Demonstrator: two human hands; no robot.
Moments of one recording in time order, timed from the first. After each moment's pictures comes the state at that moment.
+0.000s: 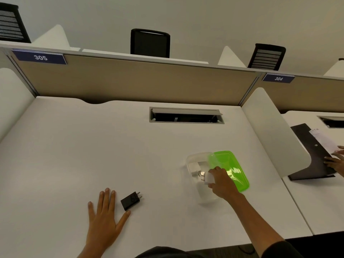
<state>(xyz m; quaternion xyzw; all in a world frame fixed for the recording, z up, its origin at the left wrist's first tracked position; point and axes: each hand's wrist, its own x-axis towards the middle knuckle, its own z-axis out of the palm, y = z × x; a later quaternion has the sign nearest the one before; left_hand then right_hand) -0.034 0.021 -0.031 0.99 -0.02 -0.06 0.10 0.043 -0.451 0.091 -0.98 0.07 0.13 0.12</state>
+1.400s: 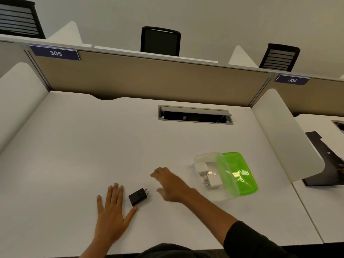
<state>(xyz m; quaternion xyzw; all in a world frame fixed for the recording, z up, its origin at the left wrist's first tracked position) -0.037 0.020 -0.024 0.99 -0.02 -0.06 0.09 0.062 -0.248 0.092 -0.93 -0.26 0.16 0.20</state>
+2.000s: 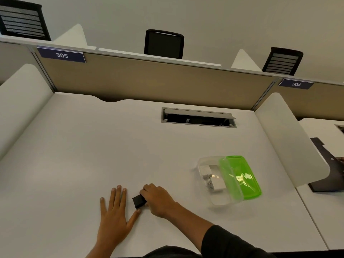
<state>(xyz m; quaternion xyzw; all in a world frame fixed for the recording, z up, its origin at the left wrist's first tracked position) -0.035 0.021 -0.030 0.99 -0.02 -0.06 0.11 0.037 -0.184 0.050 -0.93 -0.31 0.14 0.10</state>
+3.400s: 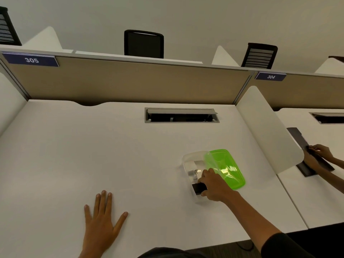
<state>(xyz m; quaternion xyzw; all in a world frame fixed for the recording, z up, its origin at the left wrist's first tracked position) -0.034 0.021 -0.033 0.99 -0.01 -0.06 0.11 0.035 -0.432 0.109 -0.97 -0.07 0.21 0.02</state>
